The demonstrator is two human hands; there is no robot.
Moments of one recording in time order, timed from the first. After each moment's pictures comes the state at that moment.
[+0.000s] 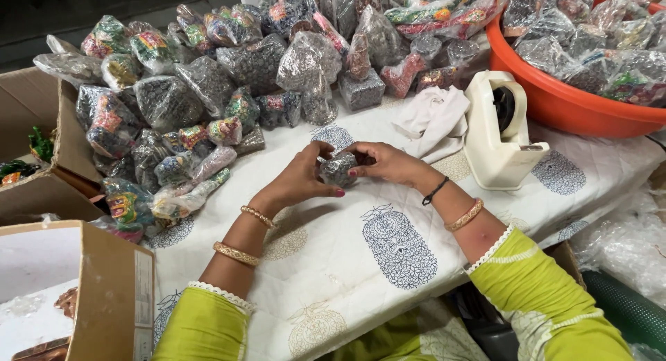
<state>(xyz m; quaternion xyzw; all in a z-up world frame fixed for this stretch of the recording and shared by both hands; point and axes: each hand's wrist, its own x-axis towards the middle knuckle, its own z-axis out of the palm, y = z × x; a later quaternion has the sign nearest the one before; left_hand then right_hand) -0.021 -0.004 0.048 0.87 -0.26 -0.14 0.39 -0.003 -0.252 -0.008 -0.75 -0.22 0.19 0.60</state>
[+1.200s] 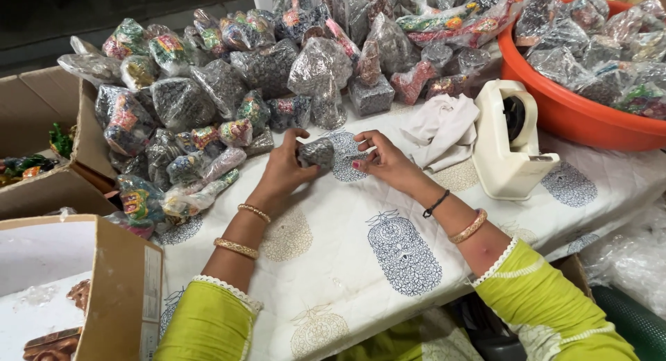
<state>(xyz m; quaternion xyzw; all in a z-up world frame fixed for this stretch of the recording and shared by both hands) 0.004 0.025 0.031 0.87 -0.21 0.03 0.45 -0.009 -0.242 -0.008 -0.80 -0.19 0.01 0.57</state>
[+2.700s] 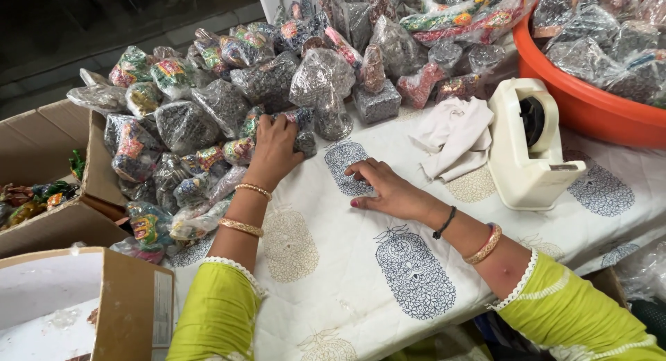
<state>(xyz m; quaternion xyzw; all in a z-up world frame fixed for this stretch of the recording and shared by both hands) 0.077 0.036 0.042 0.94 -0.27 0.22 0.06 -0.033 -0.227 0.012 -0.89 -0.26 0.04 0.38</state>
